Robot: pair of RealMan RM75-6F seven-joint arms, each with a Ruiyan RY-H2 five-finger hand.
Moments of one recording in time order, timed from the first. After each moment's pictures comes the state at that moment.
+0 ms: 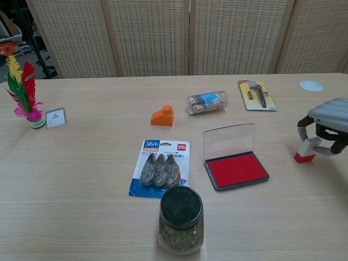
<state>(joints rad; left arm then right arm) -0.07 -1.01 -0.04 -1.65 1.37 1.37 -0.08 0.62 -1.51 0.05 -1.04 -1.38 0.84 -0.15</state>
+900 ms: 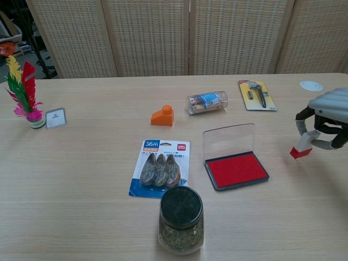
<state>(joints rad) -0.07 -1.00 -0.04 -1.65 1.39 1.38 -0.10 0.61 -1.39 0.05 -1.27 -1.41 0.91 -0.19</state>
